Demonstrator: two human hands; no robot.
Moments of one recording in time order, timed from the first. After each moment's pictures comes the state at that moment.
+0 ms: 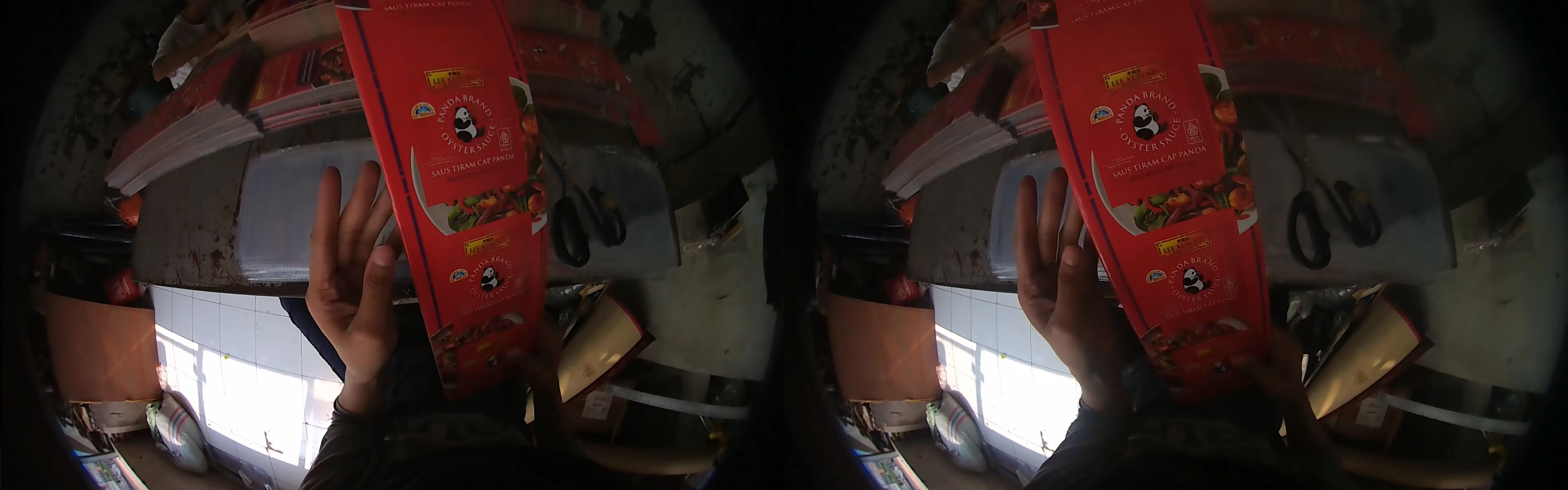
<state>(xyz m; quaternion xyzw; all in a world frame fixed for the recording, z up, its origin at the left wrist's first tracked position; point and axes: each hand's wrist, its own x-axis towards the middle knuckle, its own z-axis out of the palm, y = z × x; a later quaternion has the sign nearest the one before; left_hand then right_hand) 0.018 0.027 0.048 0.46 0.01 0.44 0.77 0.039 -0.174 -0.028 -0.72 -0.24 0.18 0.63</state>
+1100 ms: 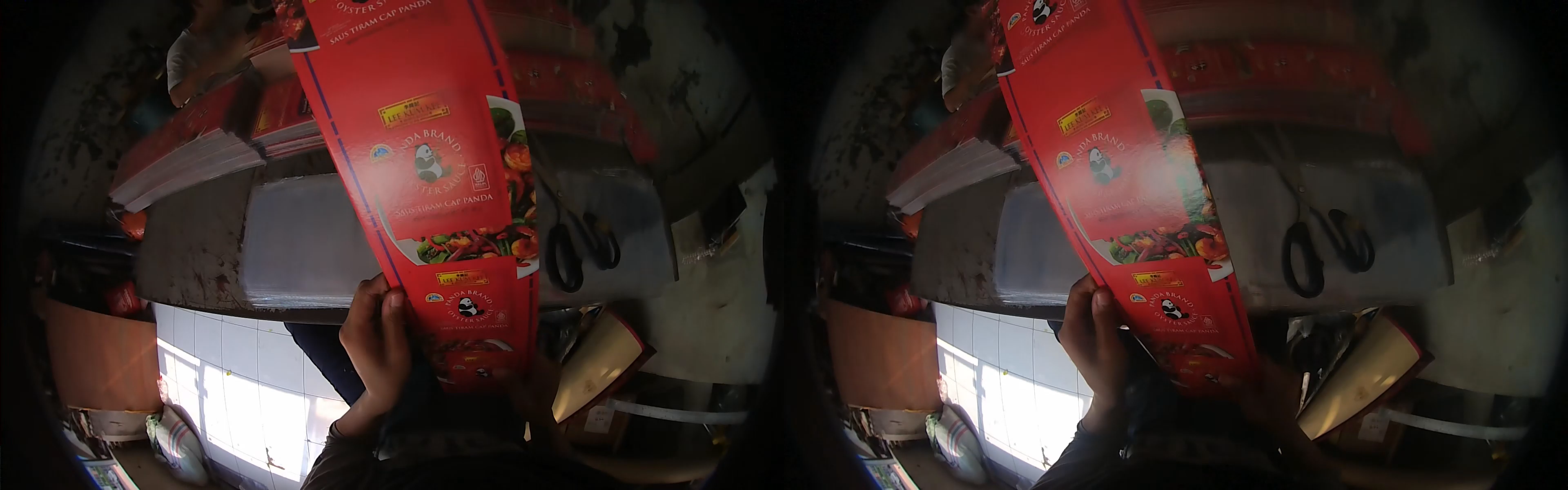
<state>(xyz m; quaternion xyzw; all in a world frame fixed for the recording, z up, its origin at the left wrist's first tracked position) 0.002 0.020 0.020 0.70 0.26 0.36 0.56 0.026 -0.163 0.000 -0.85 -0.11 0.19 0.47</state>
